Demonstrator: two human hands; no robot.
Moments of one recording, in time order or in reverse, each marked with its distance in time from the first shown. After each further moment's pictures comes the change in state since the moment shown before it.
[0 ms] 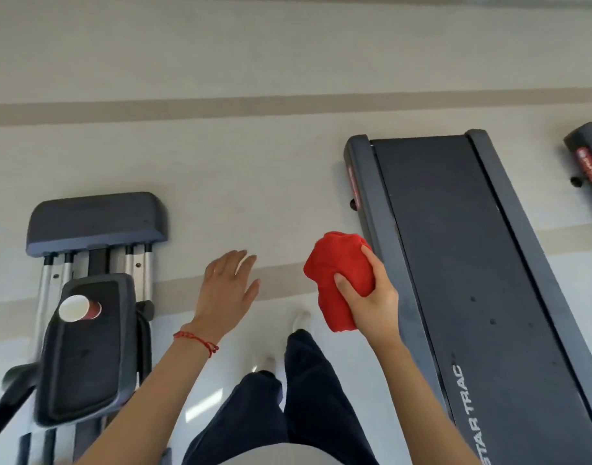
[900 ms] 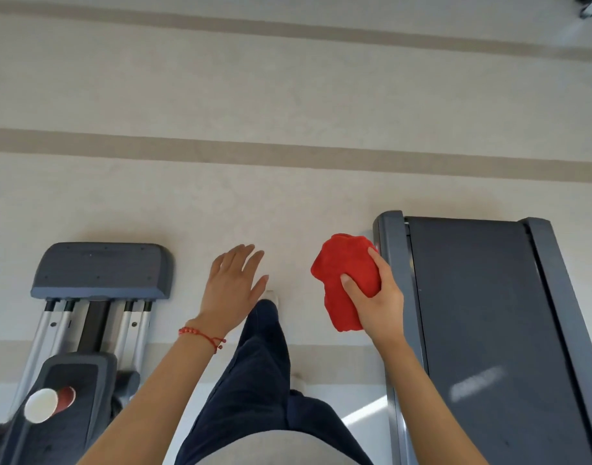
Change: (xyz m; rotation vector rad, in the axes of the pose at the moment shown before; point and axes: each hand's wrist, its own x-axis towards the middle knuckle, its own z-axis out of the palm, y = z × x) left_hand 0.324 -0.036 -0.064 -0.010 0.014 -0.163; right_hand 0.353 -0.092 0.043 0.054 -0.151 -0.039
